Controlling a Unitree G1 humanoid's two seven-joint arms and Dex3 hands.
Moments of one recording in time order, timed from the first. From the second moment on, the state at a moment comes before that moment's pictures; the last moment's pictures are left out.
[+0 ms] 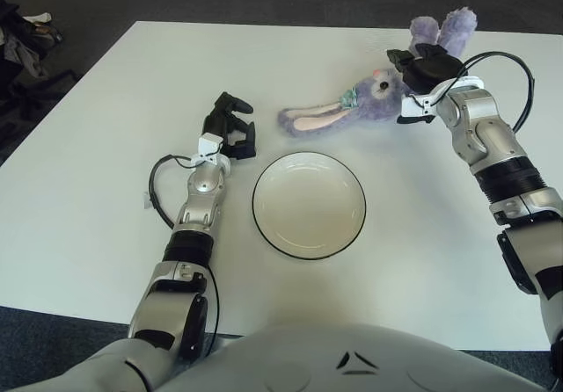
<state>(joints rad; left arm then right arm) -0.32 0.06 0.02 0.45 0.04 -0.29 0.08 -0.75 -0.59 0.38 0.44 -0.94 -0.01 0.26</state>
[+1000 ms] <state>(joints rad) -0.30 0.05 0.02 0.41 0.05 -0.28 0.09 -0.93 -0.55 0.47 0.91 -0.84 -0.20 0.16</state>
